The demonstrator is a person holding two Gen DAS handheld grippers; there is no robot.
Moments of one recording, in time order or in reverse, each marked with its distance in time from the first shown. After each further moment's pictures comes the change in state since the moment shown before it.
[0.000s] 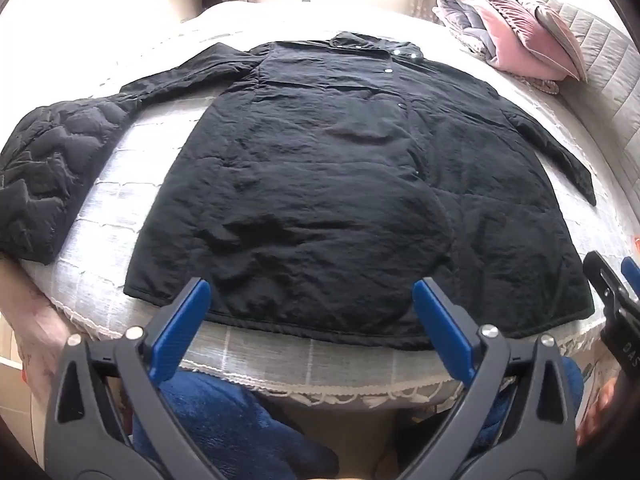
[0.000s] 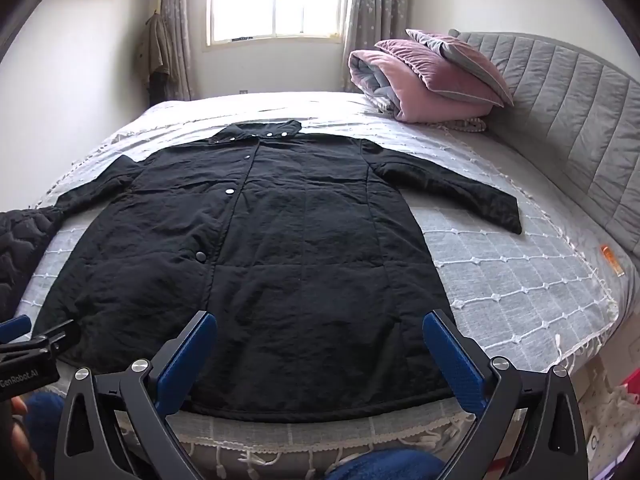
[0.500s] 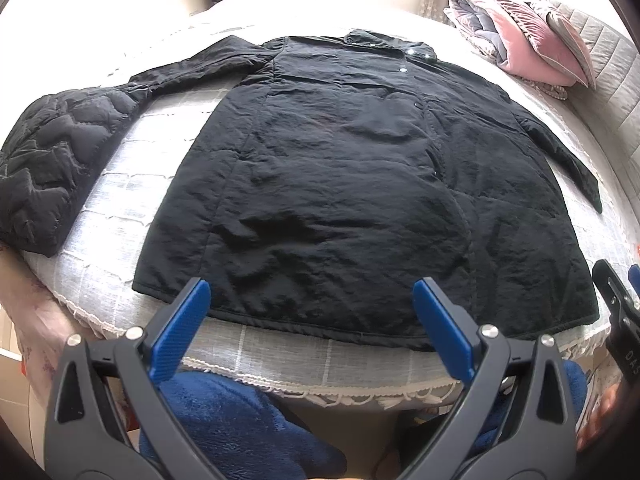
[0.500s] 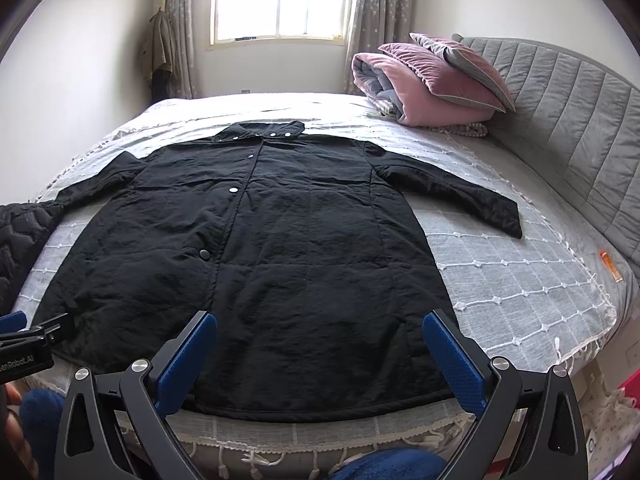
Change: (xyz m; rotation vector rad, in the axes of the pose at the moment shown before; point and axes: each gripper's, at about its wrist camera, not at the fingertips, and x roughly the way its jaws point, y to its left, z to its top) left arm 0.004 0.013 -0.001 -0.023 0.009 0.012; right arm -0.001 0.009 -0.001 -0.024 -0.009 -0.018
